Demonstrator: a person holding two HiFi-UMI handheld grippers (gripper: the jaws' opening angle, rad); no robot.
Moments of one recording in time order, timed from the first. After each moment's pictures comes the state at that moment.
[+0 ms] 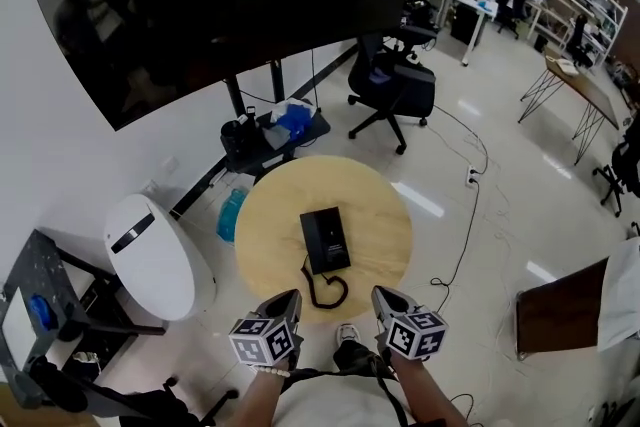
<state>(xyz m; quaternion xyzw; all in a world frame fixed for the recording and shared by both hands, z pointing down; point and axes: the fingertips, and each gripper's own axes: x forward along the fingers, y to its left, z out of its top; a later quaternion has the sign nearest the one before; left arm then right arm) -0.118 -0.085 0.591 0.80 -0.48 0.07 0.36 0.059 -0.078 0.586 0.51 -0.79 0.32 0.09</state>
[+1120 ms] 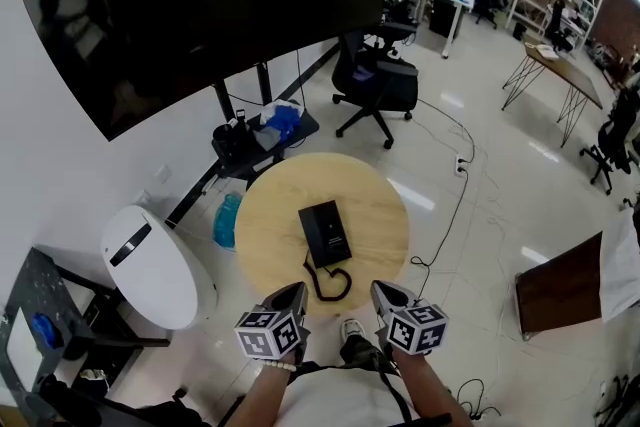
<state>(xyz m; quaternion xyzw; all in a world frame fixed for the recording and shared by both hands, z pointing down) -0.118 -0.082 0.577 0.83 -0.44 0.07 0.35 0.039 -0.058 0.569 0.53 -0.79 0.30 0.09</state>
